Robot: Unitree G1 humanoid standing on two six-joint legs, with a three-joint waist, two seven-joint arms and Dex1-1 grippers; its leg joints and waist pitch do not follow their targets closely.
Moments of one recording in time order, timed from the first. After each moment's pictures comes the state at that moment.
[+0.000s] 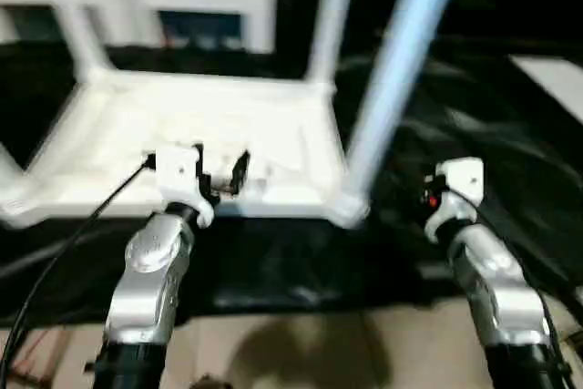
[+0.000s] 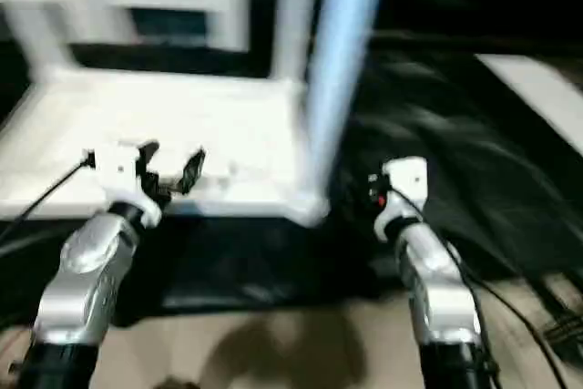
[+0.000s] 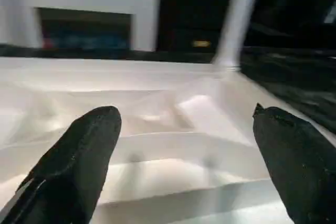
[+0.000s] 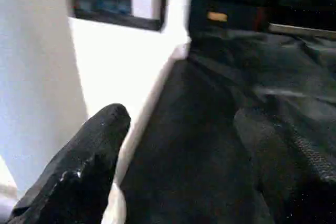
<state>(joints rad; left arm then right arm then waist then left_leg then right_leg) -0.20 0.12 0.09 0.05 -0.12 0.15 -0.25 -0.23 -0.17 -0.12 0.16 0.17 0.19 0.30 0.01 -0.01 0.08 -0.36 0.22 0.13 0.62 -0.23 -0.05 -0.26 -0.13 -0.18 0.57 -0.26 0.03</state>
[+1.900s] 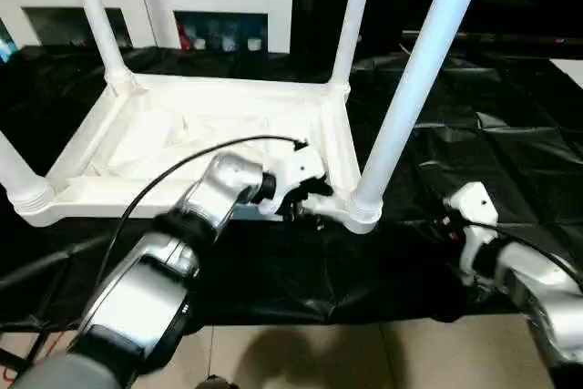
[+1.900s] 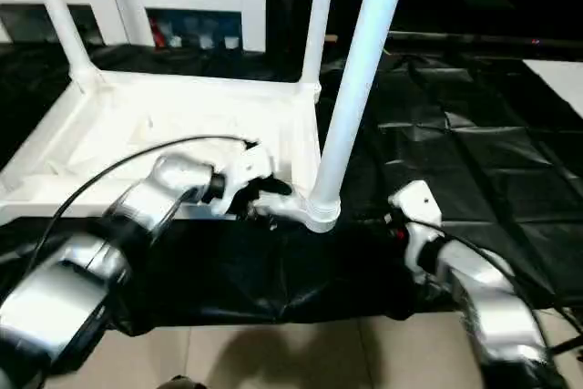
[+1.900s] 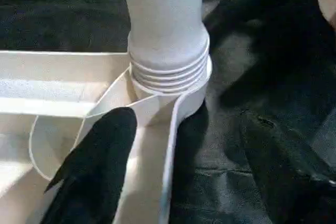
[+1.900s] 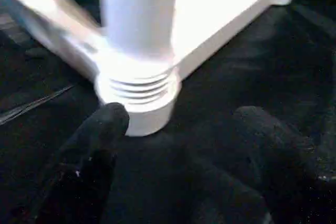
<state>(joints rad) -0.93 0.18 -0.38 1.01 0.05 -0.05 -1.13 -0.11 -0.50 -0.02 0.11 0.22 0.22 0.77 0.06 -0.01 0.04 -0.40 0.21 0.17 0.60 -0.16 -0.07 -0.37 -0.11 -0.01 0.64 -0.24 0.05</state>
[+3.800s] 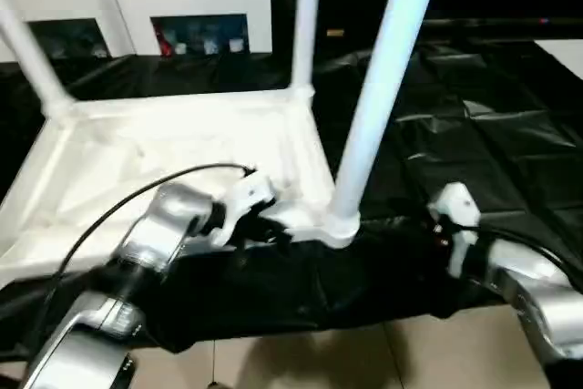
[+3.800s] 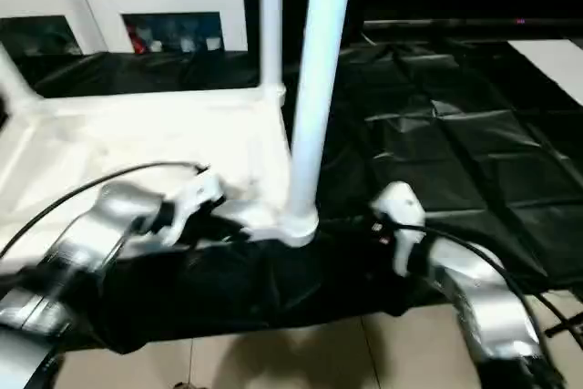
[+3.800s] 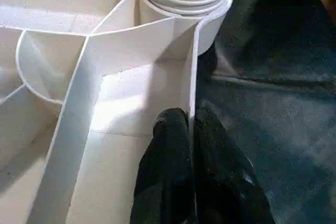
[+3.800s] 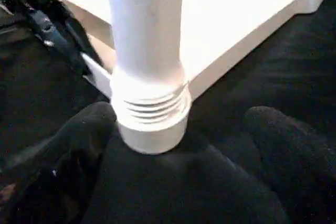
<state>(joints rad) -0.53 0.39 -0.27 0.43 0.05 0.28 -1.21 -0.18 -0.47 0.06 0.12 0.26 0.23 0.91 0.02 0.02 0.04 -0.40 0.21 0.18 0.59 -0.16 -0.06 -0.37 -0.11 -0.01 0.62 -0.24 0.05</state>
